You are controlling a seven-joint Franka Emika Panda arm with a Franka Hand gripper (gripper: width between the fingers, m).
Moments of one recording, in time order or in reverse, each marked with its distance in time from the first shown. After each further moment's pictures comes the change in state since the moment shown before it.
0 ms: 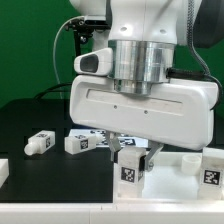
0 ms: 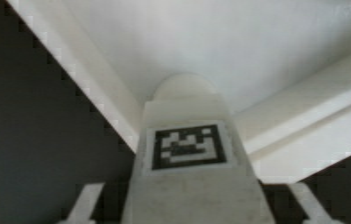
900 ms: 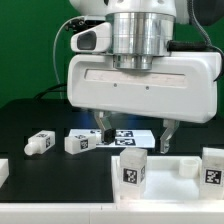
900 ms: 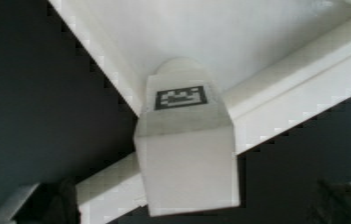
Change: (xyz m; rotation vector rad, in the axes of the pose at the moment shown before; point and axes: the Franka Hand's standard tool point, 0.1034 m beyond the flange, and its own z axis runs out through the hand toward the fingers) arm 0.006 -0.003 -0.030 0.036 0.000 -0.032
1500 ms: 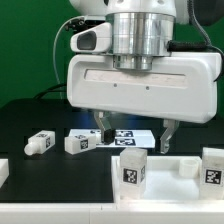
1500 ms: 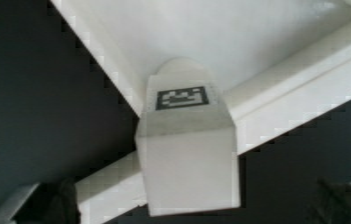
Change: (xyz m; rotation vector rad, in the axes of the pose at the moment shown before) arm -0.001 0.000 0.000 0.000 -0.001 -0.013
